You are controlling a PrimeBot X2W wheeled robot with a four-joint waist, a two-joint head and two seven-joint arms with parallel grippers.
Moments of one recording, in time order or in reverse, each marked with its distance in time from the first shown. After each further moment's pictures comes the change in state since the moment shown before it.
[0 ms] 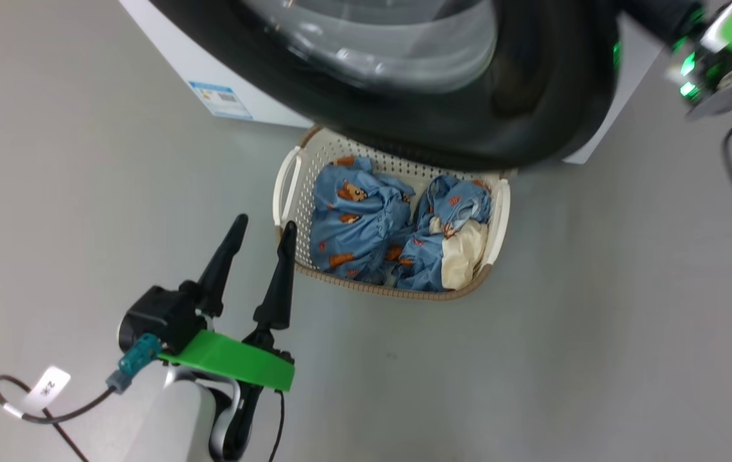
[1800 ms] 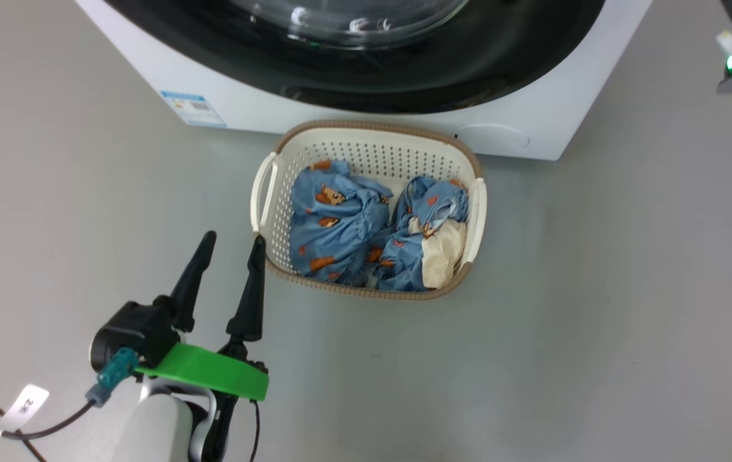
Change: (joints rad) left arm 0.043 0.005 0.093 0.017 0.066 -0.020 0.000; right arm 0.070 -0.050 -0.038 -0.096 0.043 0.002 -0.387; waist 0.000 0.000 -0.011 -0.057
